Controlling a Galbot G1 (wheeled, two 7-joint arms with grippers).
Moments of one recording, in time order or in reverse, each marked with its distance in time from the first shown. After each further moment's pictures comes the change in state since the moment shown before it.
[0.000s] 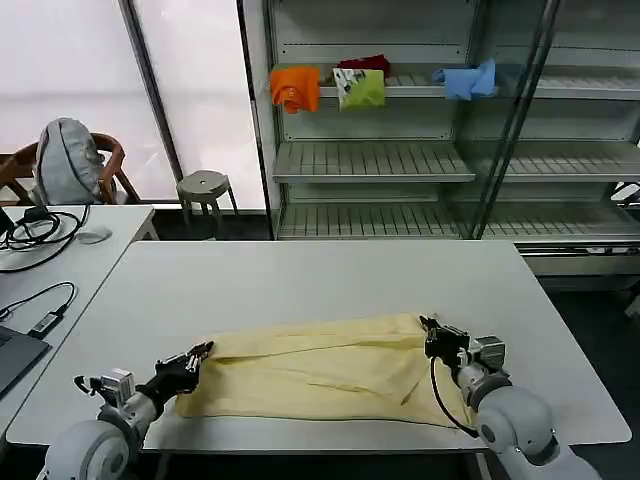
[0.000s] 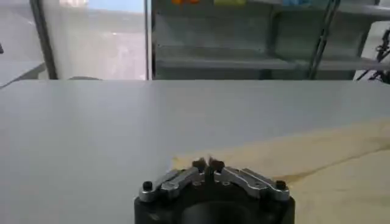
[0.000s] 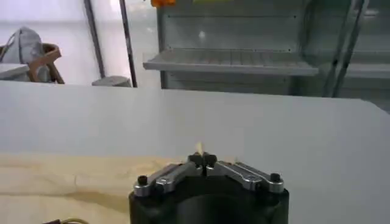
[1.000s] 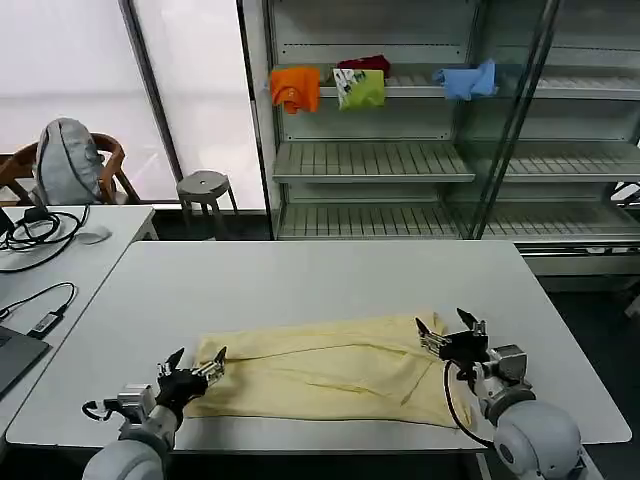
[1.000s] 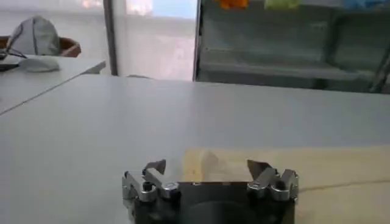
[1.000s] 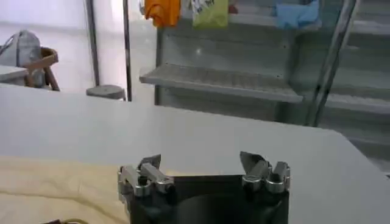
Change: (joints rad) left arm 0.037 -0.040 0.157 -0.125 -0.057 -0.040 -0.473; right arm -0.109 0.006 0.105 0.140 -0.108 -0.005 -0.033
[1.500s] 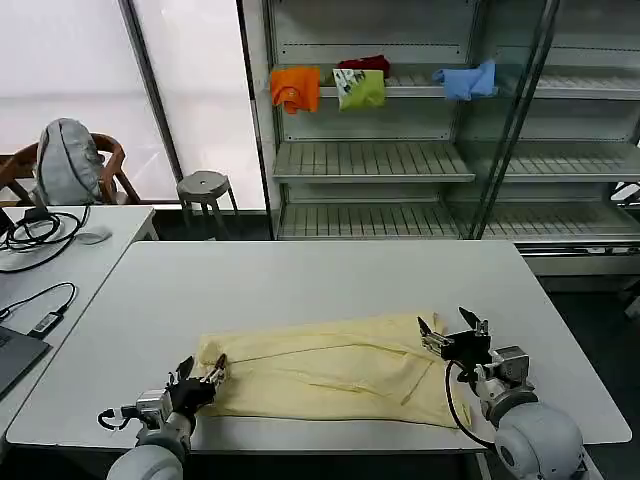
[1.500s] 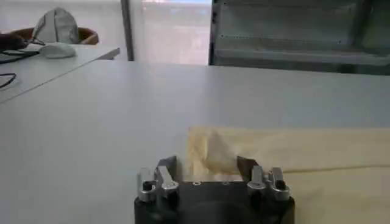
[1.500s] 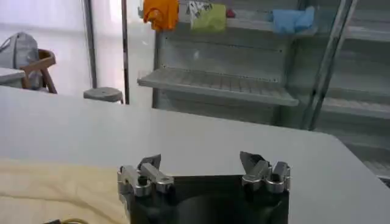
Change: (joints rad) left arm -0.021 -0.007 0.091 0.013 0.007 0.013 -0.145; right arm -0.005 0.011 0.002 0.006 -0.018 0.002 0.000
